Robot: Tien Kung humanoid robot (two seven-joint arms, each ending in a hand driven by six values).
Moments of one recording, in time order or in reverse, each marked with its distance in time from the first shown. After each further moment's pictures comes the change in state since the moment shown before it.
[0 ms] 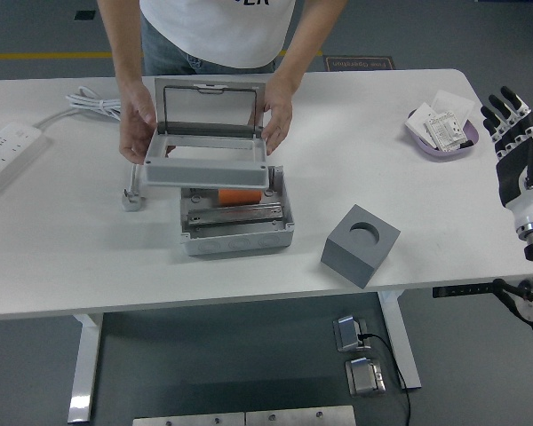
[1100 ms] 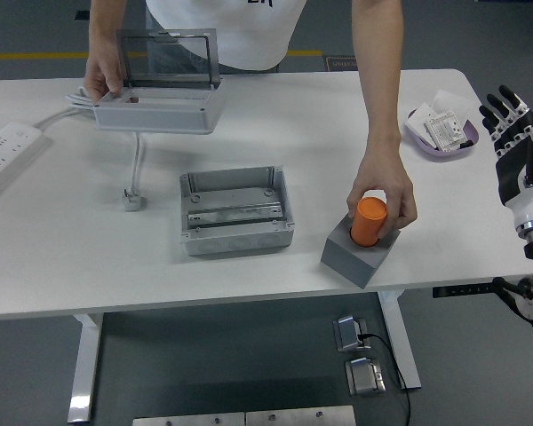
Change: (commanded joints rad) left arm -0.004 0.008 0.045 0.000 -0.042 0.000 -0.007; right arm 0.007 -0.003 -0.002 -0.003 -0.007 -0.007 -0.005
